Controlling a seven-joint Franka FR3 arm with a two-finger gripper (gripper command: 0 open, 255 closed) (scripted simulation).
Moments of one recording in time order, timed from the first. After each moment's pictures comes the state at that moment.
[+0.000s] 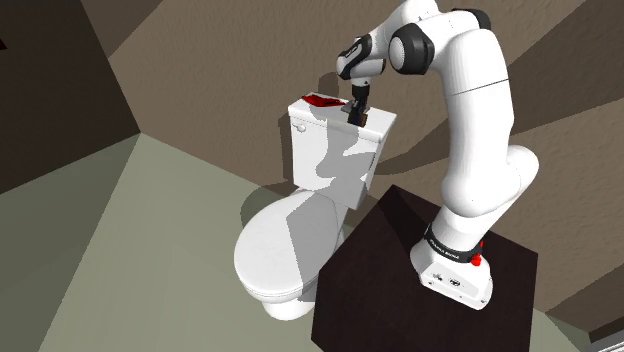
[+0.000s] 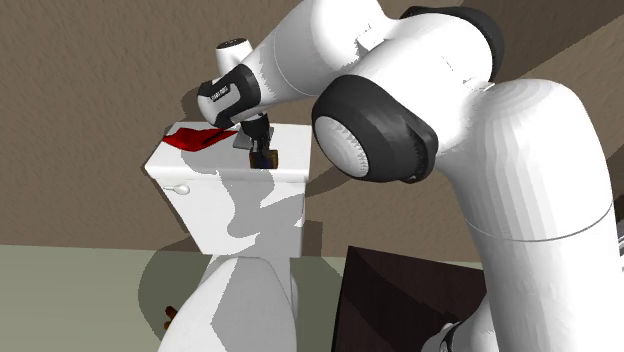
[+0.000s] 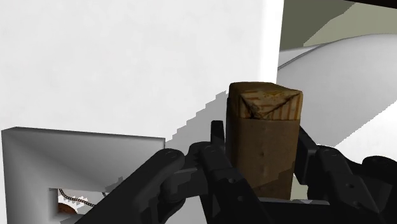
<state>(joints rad) -0.32 0.62 -0.38 -1.59 0.16 2.11 -0.89</state>
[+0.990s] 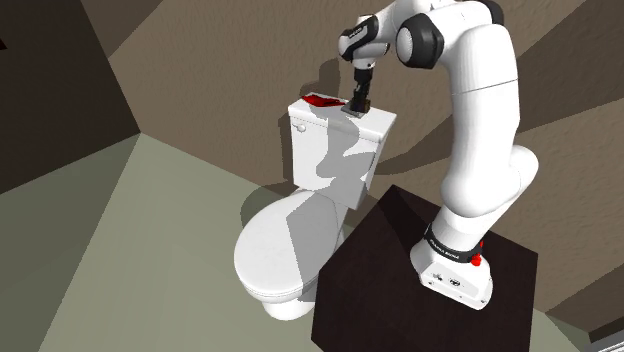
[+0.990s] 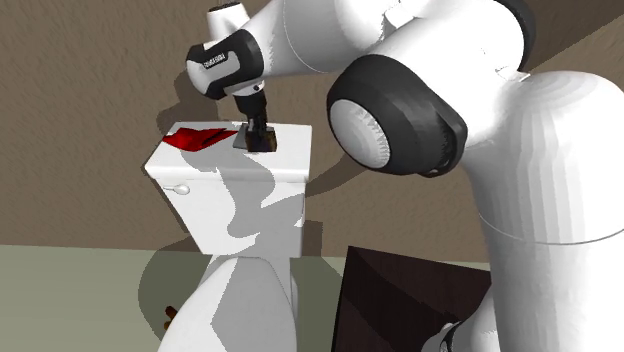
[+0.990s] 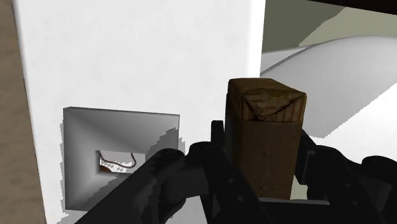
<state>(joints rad) -0.31 0.54 -0.40 -1.52 0.13 1.97 -0.88</state>
